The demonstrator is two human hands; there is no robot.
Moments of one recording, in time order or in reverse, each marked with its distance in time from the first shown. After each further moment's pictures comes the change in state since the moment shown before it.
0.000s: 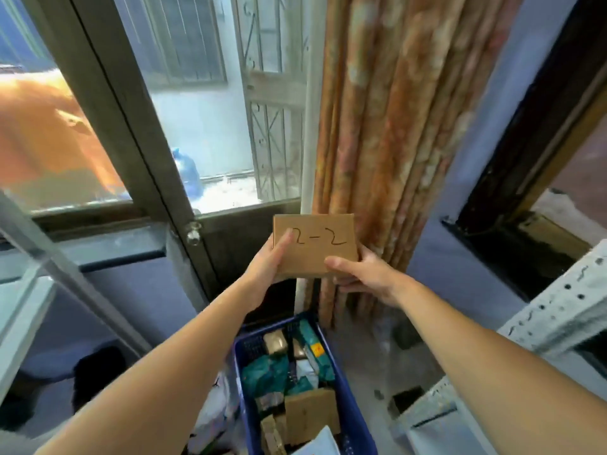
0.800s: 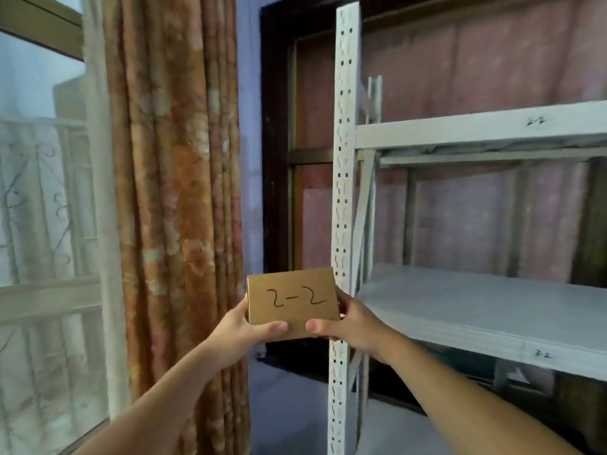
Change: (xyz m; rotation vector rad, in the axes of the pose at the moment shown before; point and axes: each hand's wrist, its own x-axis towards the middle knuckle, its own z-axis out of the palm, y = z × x) left_hand -0.065 0.218 0.137 0.289 -0.919 0.623; right_hand -0.277 -0.148 -0.048 -0.184 0.865 -0.339
